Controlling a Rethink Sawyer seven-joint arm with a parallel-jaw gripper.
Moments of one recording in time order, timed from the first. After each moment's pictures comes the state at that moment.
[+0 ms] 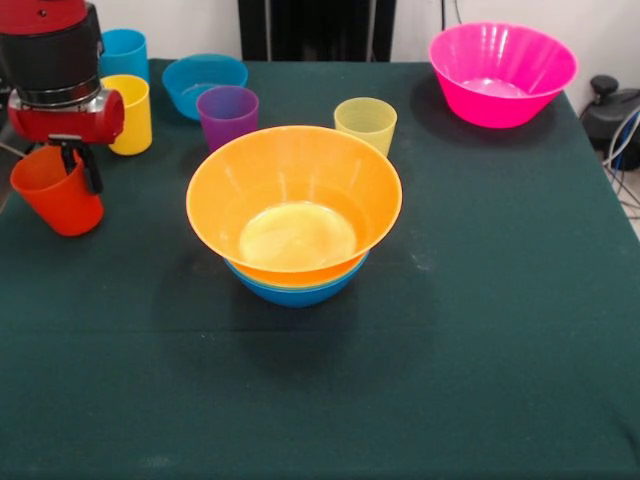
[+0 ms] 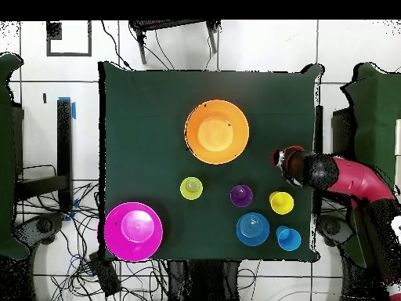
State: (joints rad) arm -0.99 -0.46 0.51 1.50 -0.63 0.60 1.65
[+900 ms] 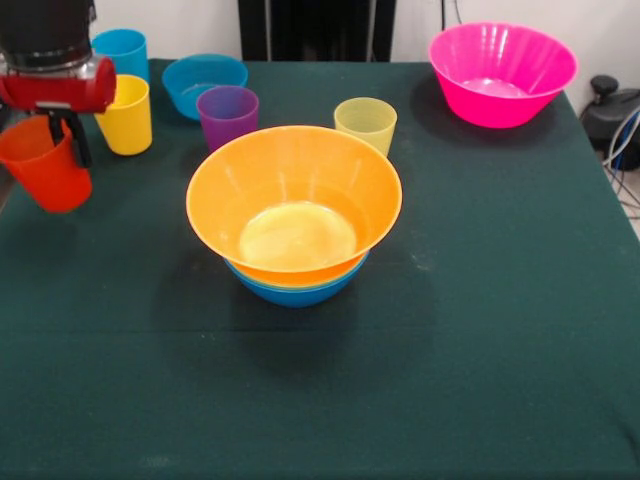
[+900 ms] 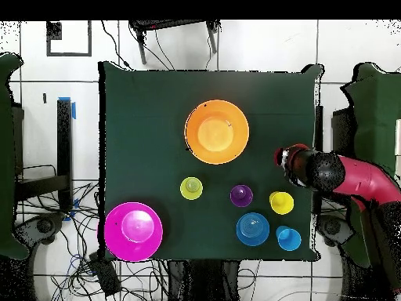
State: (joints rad) arm -0.98 -0.56 0.51 1.55 -0.59 0.62 1.65
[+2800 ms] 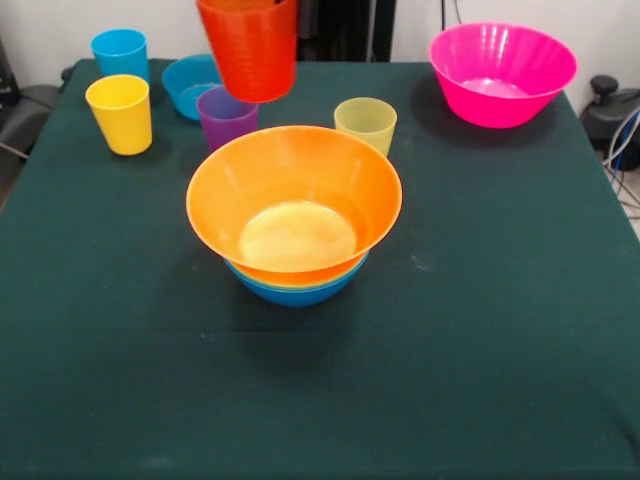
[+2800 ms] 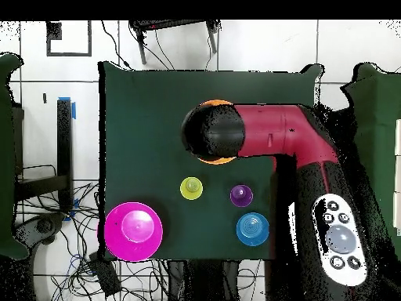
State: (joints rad) arm -0.49 -0.90 0.38 1.54 -0.36 0.86 1.80
